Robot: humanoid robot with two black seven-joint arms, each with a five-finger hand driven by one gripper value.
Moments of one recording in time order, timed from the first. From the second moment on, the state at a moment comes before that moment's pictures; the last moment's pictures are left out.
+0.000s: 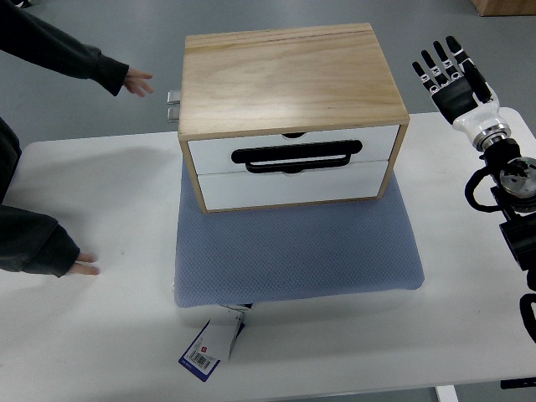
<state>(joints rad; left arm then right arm) -0.16 0.00 -0.06 -0.35 0.01 0.05 0.15 0.68 -0.18 1.39 0.63 -0.04 0.38 0.00</state>
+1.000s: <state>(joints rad) -0.16 0.00 -0.07 -0.38 0.01 0.03 0.15 1.41 -0.69 0.50 0.98 -0.47 0.42 -0.13</state>
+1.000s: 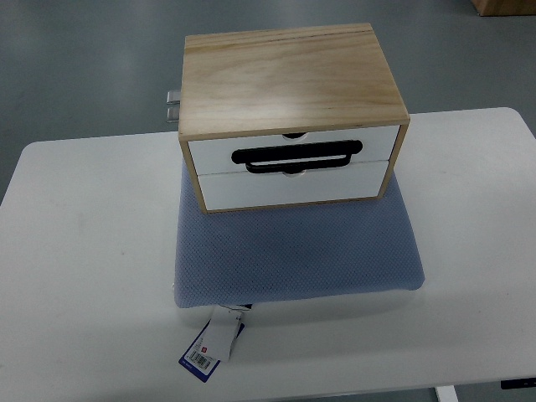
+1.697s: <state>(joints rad) -0.16 0.00 -0.07 -0.37 0.00 0.00 0.15 2.07 -0.53 -0.15 1.47 0.02 0.27 -0.61</state>
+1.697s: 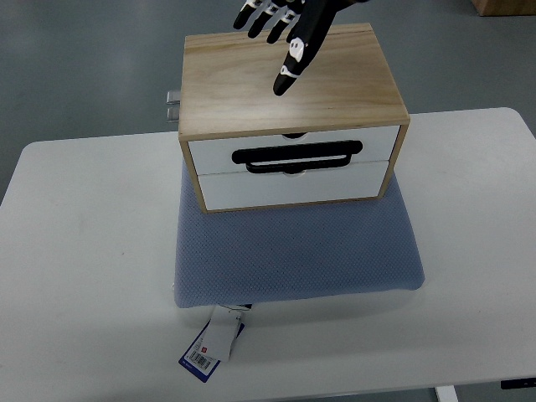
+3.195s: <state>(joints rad) -0.16 0.00 -0.06 -0.37 0.00 0.00 0.15 1.78 -0.43 -0.26 1.46 -0.31 0.21 -0.61</state>
